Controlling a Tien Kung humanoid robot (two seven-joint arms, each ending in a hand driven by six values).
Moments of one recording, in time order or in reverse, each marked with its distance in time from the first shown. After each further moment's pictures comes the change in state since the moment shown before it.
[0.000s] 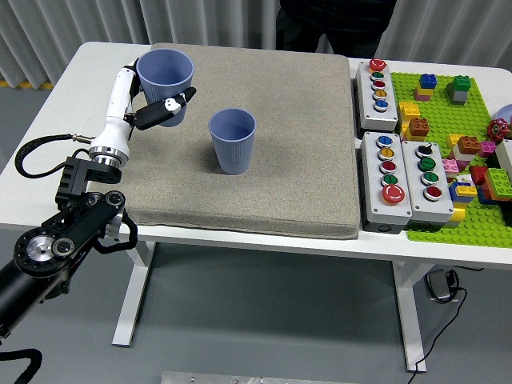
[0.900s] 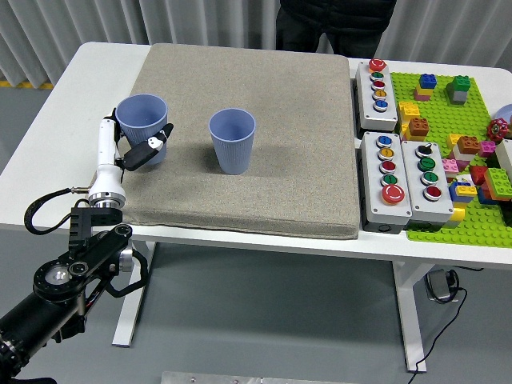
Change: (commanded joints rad) left arm 0.063 -0.085 0.032 0.200 -0.143 0.095 -0.157; right arm 0.004 0.000 0.003 0.000 -0.008 0.002 -0.001
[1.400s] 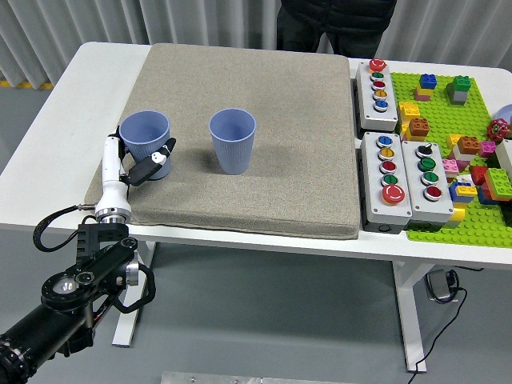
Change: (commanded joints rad) left arm 0.026 -0.026 0.024 0.045 -0.077 -0.008 -0.076; right arm -0.003 0.003 0.000 0.001 -0.007 0.002 -0.002
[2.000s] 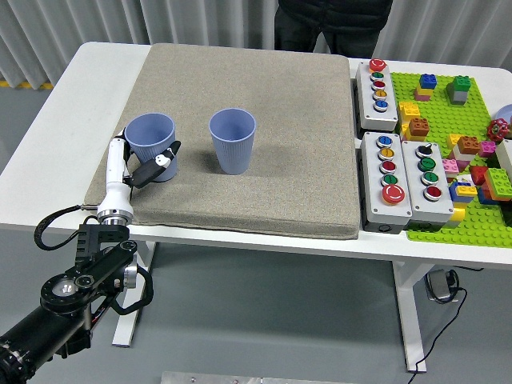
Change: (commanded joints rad) left arm 0.007 0.004 -0.014 -0.007 0.049 -0.056 0.018; right arm 0.001 0.000 -0.001 0.000 0.002 -0.001 0.000
